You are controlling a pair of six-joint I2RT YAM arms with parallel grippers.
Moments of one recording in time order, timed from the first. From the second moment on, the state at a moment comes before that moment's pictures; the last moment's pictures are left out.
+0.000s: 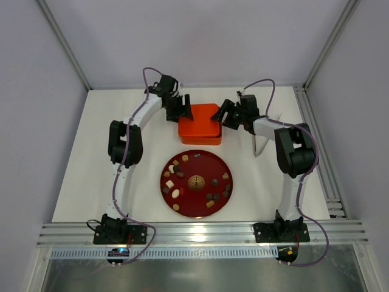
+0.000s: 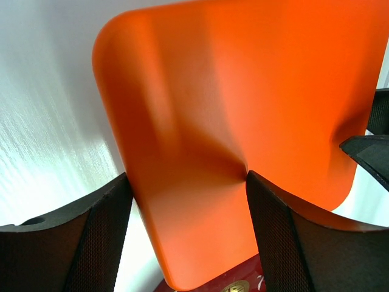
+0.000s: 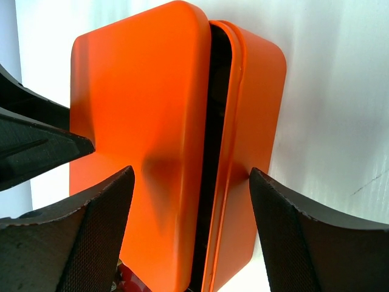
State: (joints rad) left arm -0.34 2.38 2.14 -0.80 0.36 -0.36; right arm 0.26 2.02 1.28 0.14 -0.38 0.65
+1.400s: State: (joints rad) left arm -0.43 2.36 2.16 -0.80 0.13 -0.26; right arm 0.27 2.02 1.29 0.12 -0.34 0.64
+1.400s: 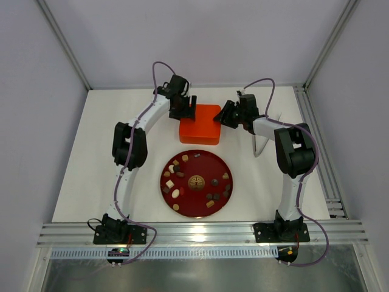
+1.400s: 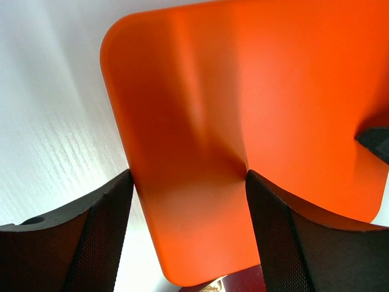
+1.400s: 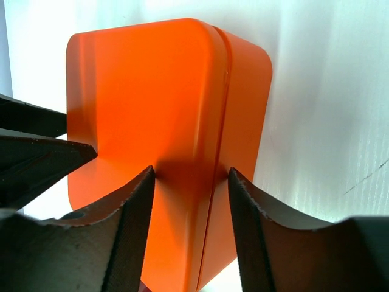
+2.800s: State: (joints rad) left arm -0.44 2.36 2.19 -0.86 0.09 -0.24; right arm 0.26 2.02 1.28 0.14 -0.36 0.67
